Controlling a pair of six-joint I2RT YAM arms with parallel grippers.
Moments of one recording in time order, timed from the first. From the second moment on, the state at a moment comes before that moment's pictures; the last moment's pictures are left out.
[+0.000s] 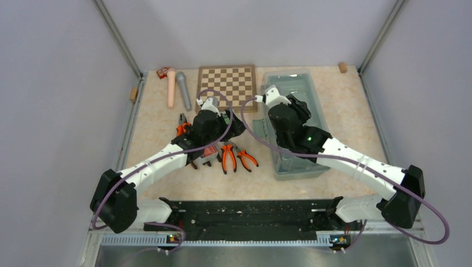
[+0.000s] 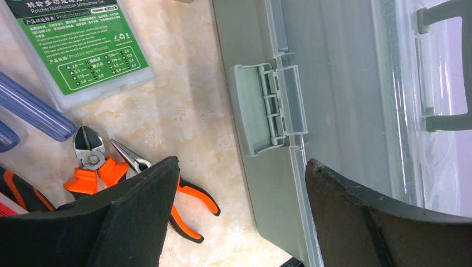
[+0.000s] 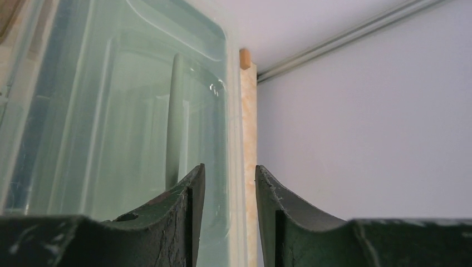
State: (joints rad) left arm -0.63 1.28 0.82 0.02 0.00 -0.83; right arm 0.92 1.27 1.13 -0.28 1.11 -0.48
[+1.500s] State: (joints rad) left arm -0.63 1.29 0.82 0.01 0.04 -0.83; right arm 0.63 1.36 1.32 -0.58 0.55 0.01
